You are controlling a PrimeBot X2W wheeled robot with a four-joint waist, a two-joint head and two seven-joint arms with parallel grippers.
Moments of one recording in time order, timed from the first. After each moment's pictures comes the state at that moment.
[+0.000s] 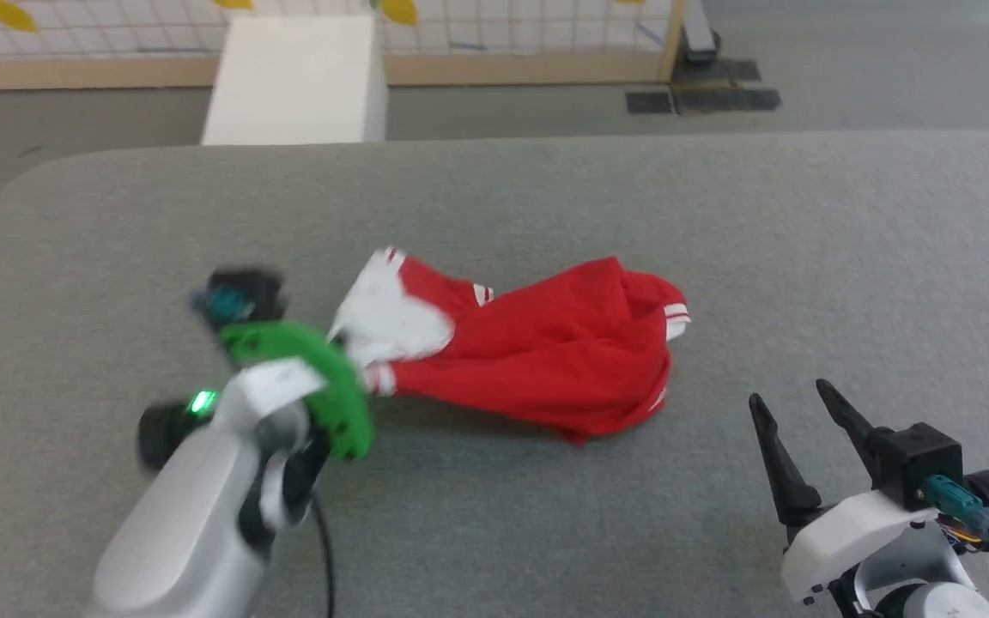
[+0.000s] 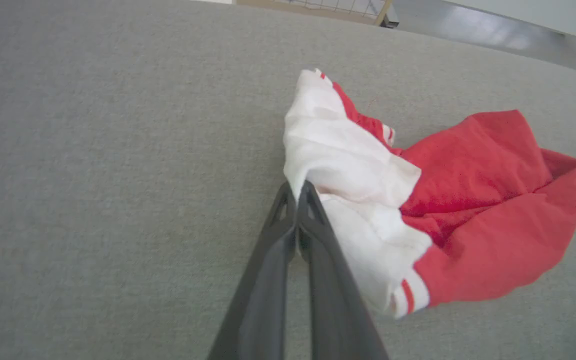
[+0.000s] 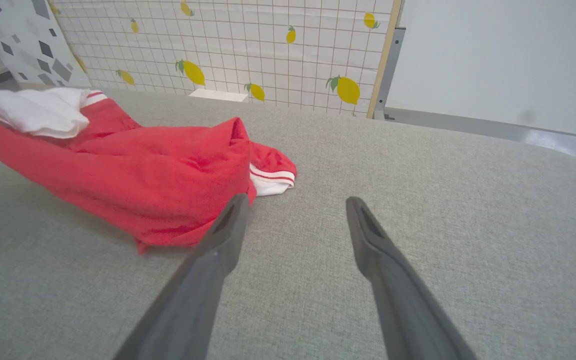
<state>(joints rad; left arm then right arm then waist) -0.42 0.33 -0.47 0.16 -0.68 0.29 0.45 0.03 -0.10 0.04 0.00 0.06 0.13 0.04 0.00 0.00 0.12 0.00</state>
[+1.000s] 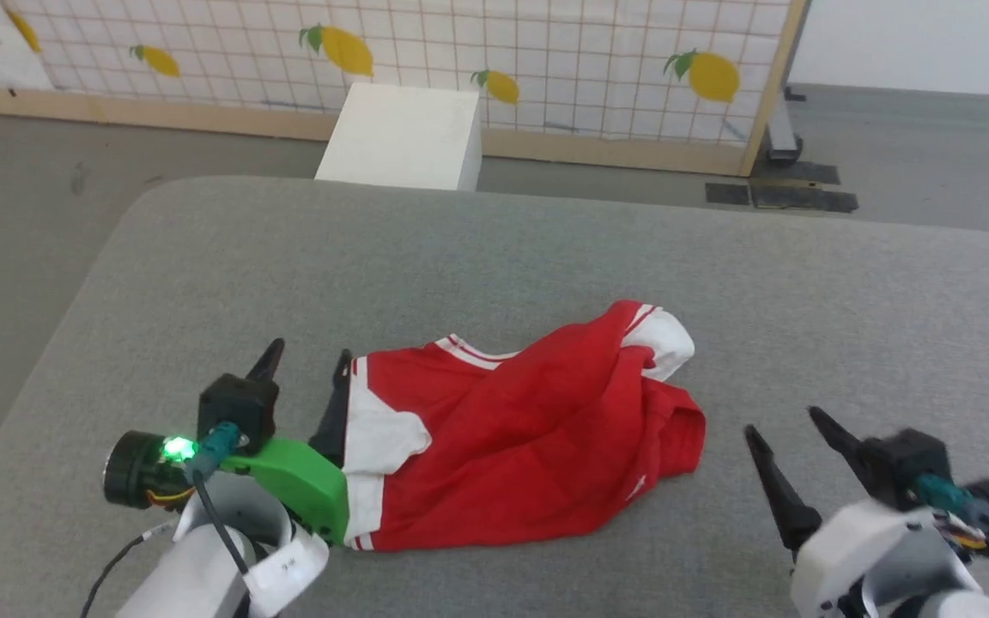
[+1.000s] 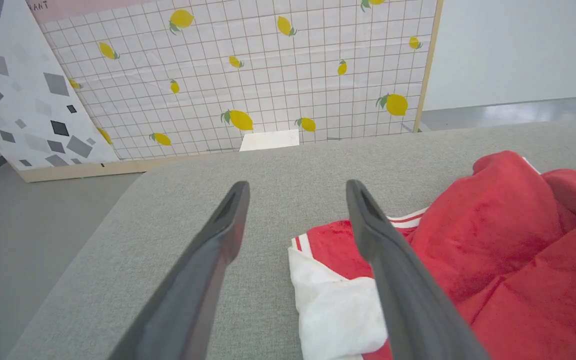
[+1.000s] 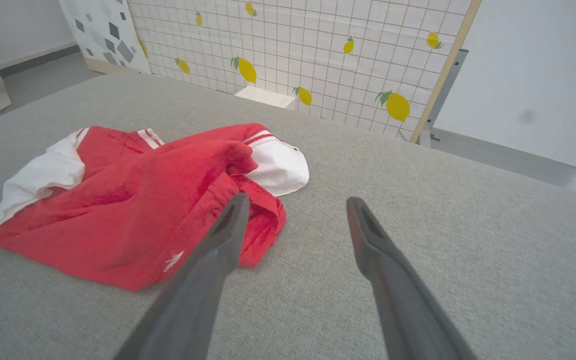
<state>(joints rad) -0.25 0.44 -0.53 0.09 -0.46 0.24 -0.05 0.06 -0.19 0.09 -0.03 0.13 0.13 0.15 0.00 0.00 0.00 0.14</state>
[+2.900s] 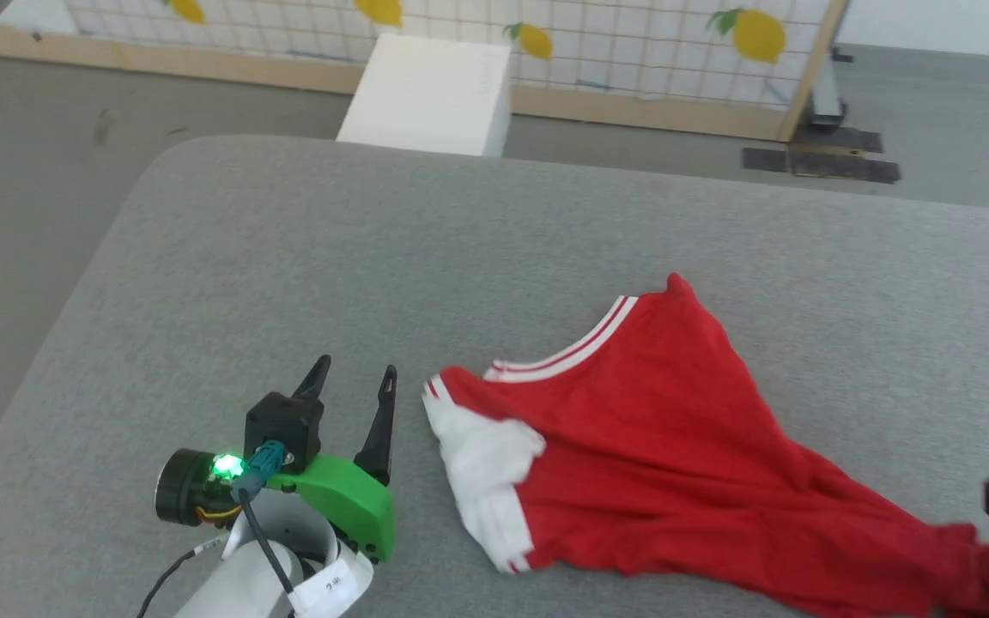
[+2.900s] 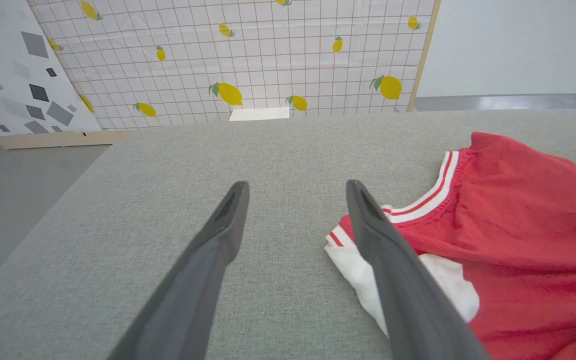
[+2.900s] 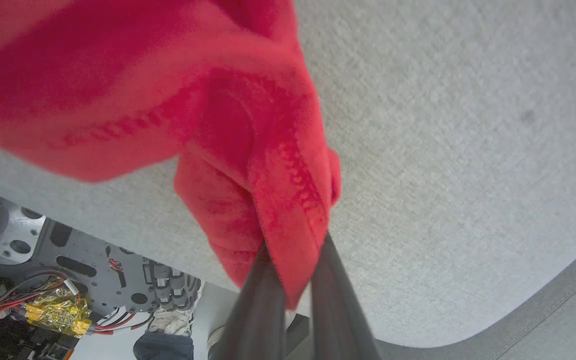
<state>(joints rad) -0.24 0.38 -0.59 0.10 -0.48 0.27 -0.09 -0.10 -0.91 0.45 0.16 0.64 0.13 0.95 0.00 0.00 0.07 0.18</state>
